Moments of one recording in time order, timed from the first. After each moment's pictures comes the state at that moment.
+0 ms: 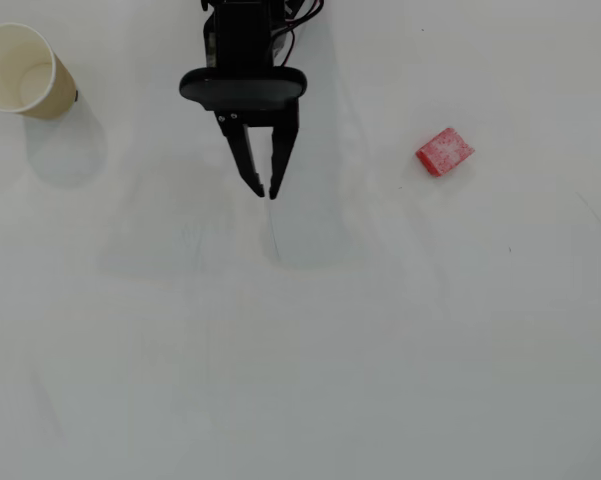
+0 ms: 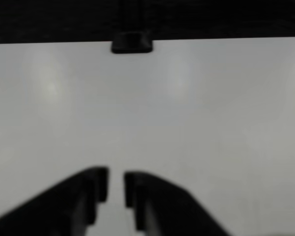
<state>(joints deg) 3.9 178.2 176.9 25.6 88.2</state>
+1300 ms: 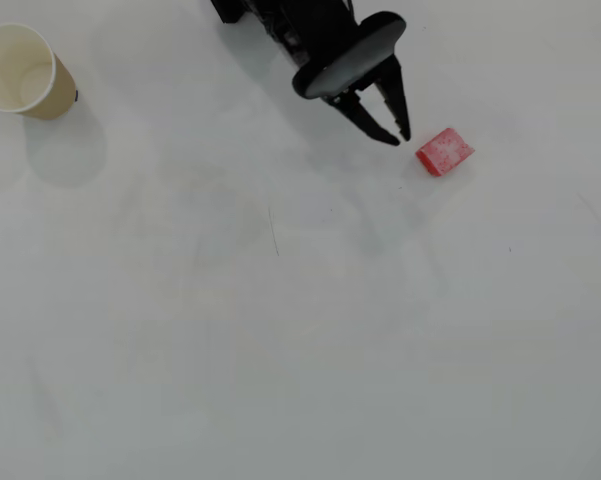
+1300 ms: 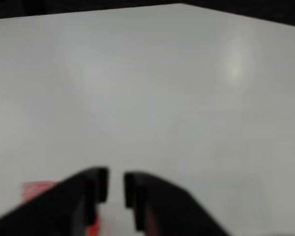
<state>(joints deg) -32.7 178.2 176.9 27.5 88.2</state>
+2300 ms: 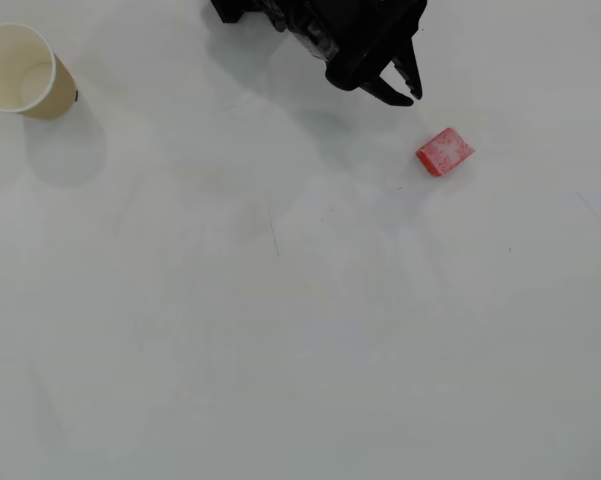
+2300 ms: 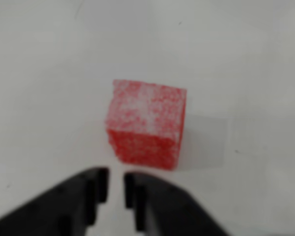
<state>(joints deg) -42.9 178.2 176.9 39.9 88.2</state>
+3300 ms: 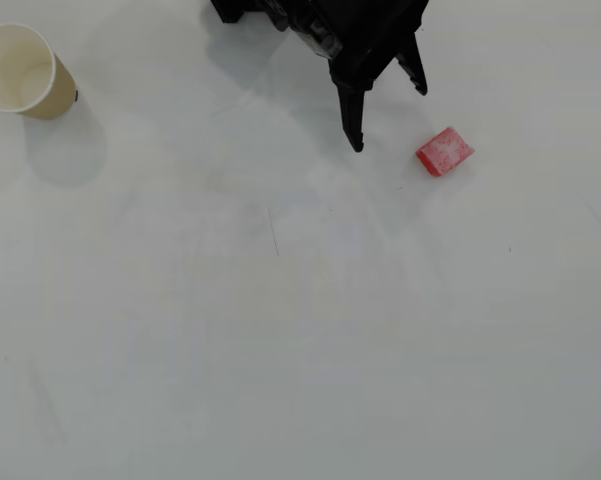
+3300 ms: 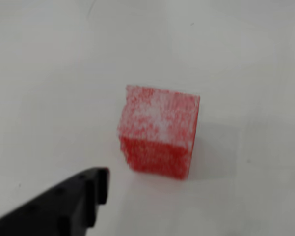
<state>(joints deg) -44.5 178.1 176.9 37.1 88.2</state>
